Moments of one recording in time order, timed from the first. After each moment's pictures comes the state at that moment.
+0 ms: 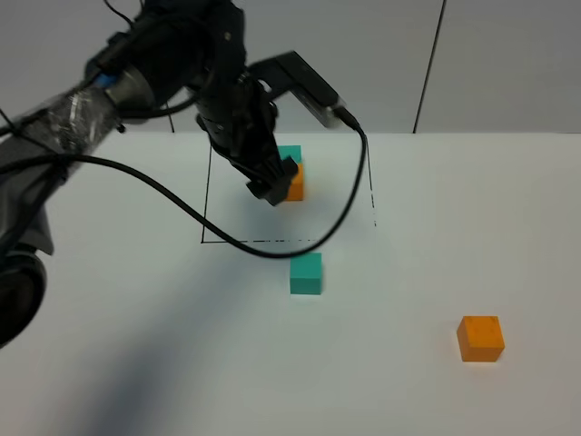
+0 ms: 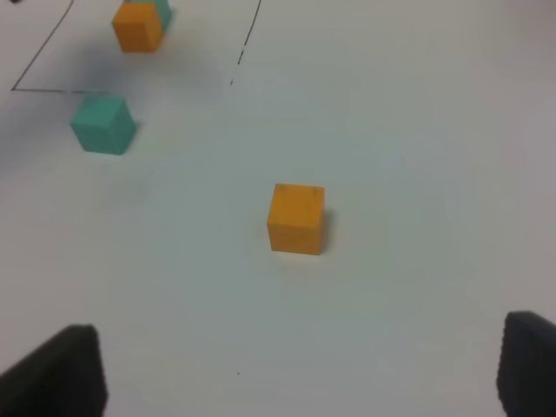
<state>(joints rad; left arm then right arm) -0.46 2.25 -2.20 -0.05 1.19 0.49 0.02 -0.01 -0.50 0.18 1.06 -0.14</state>
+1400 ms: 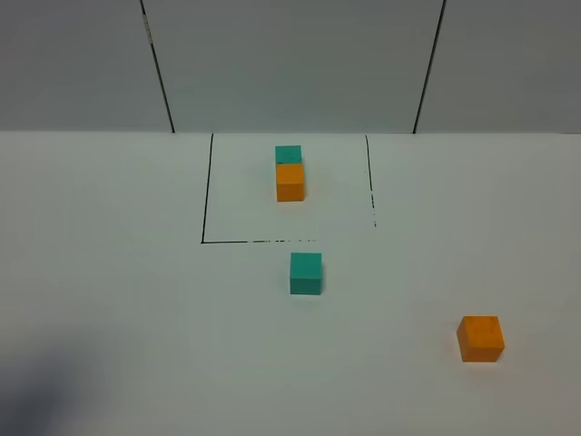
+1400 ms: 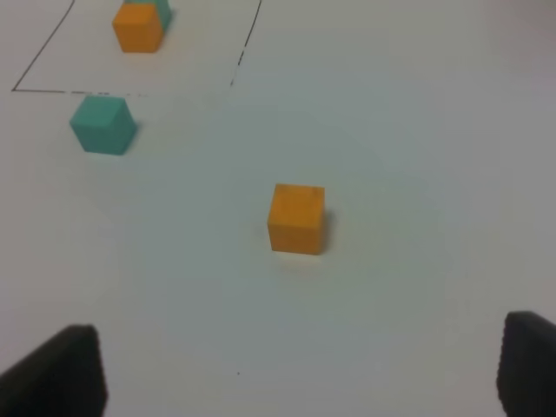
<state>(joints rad) -0.05 0.74 -0.89 0.17 0.94 -0.05 0.02 -0.01 -0.50 0.18 1.06 -0.14</state>
